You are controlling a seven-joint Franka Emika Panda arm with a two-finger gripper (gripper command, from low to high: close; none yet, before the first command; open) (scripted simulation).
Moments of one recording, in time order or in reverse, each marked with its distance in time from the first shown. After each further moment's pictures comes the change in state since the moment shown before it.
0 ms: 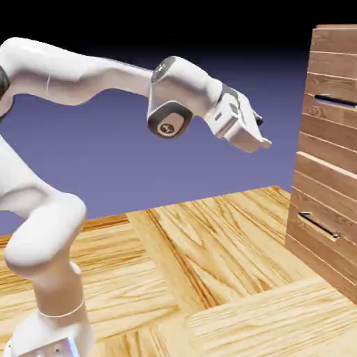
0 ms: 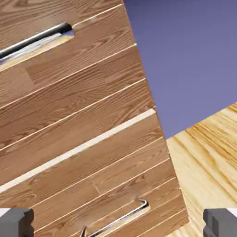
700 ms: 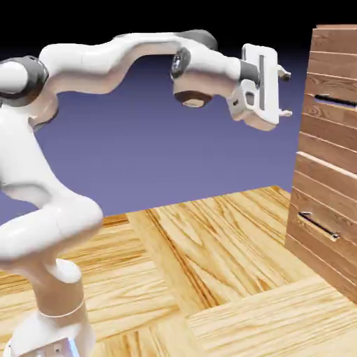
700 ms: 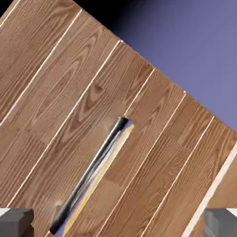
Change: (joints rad) arm -0.665 -0.057 0.543 0.373 0.913 -0.129 -0.072
